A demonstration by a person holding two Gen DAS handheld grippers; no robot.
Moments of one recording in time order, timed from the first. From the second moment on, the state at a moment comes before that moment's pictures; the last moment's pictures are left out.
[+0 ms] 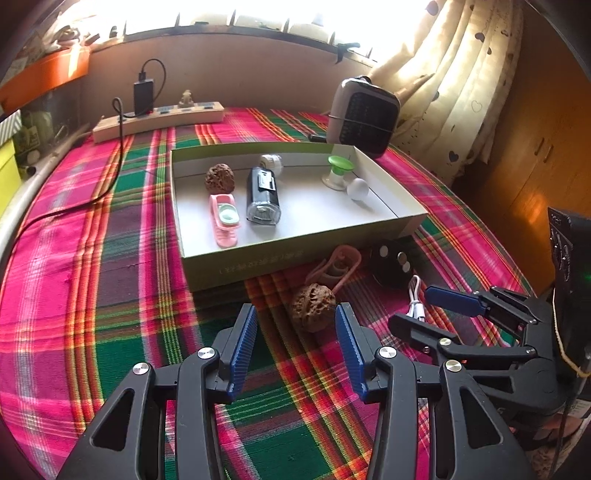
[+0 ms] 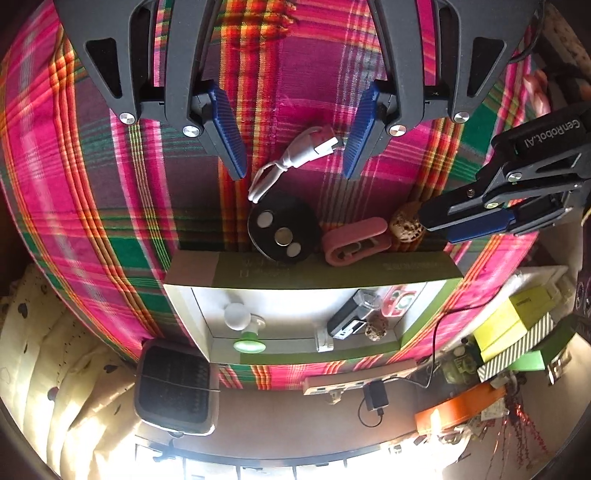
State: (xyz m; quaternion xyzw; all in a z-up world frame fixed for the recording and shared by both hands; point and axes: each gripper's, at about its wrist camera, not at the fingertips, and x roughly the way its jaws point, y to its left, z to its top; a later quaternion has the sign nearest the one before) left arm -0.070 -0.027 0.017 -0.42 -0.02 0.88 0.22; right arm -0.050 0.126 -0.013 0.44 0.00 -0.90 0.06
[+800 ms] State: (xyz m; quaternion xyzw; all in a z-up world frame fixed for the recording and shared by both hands) left arm -0.081 -0.004 0.009 -0.44 0.02 0.88 0.18; right arm -0.053 0.166 -0.014 0.43 0.03 -0.90 0.07
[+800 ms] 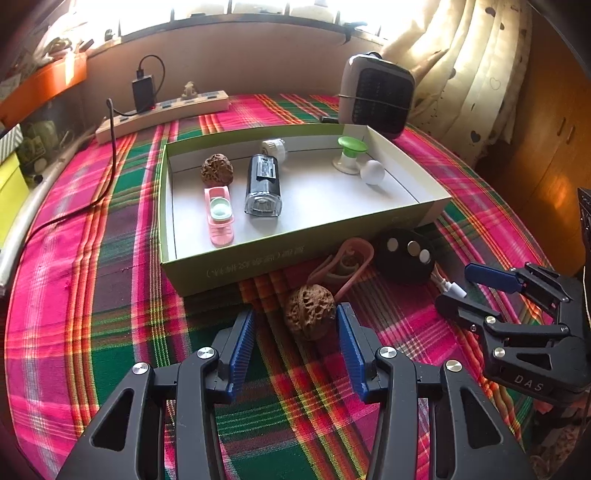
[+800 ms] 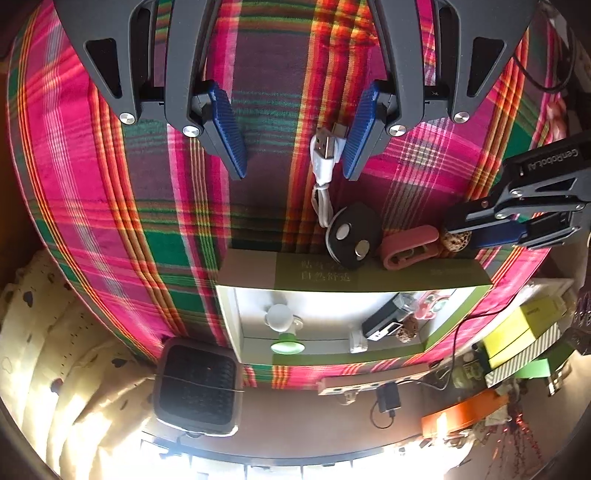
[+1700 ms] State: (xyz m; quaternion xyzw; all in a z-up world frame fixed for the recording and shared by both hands) left arm -0.073 0.001 0.010 -0.45 0.00 0.89 0.11; right arm -0.052 0.168 -0.015 0.42 0.08 -0.88 0.18
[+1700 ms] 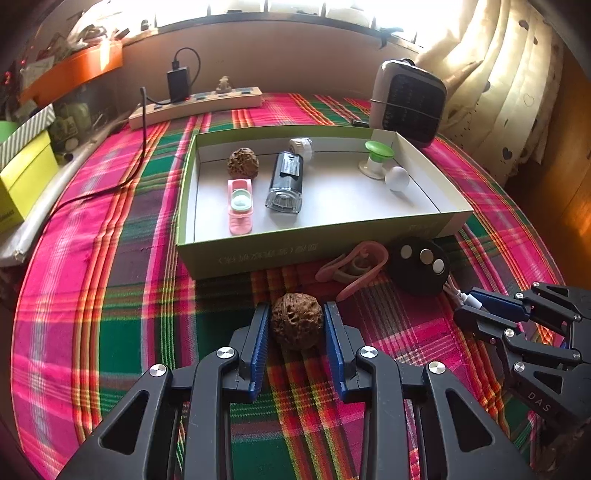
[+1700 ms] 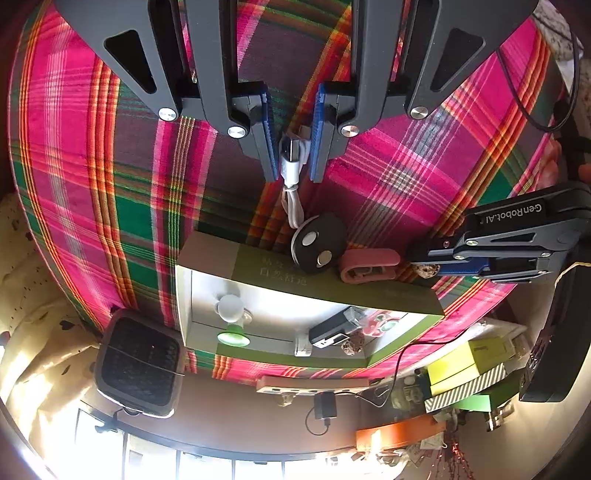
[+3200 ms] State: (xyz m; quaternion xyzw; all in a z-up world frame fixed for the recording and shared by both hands) left arm -0.067 0.006 0.010 -0.43 0.02 0.90 0.11; right arm -0.057 0.187 -0.013 0.43 0.04 -0.89 0.14
